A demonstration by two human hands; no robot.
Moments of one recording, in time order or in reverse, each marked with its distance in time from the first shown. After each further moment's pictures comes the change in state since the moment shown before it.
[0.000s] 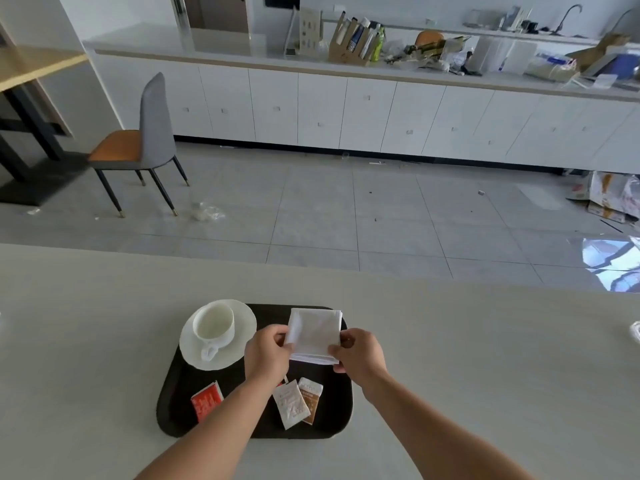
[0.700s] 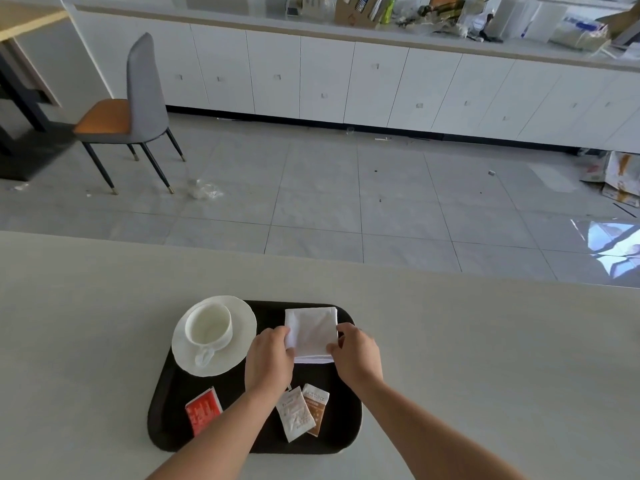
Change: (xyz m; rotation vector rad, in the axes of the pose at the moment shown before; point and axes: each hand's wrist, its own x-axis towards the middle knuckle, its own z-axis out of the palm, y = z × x) left_hand 0.027 -0.029 0.018 0.373 0.003 0.162; right_hand 0.039 0.003 0.034 -0.438 0.095 -0.177
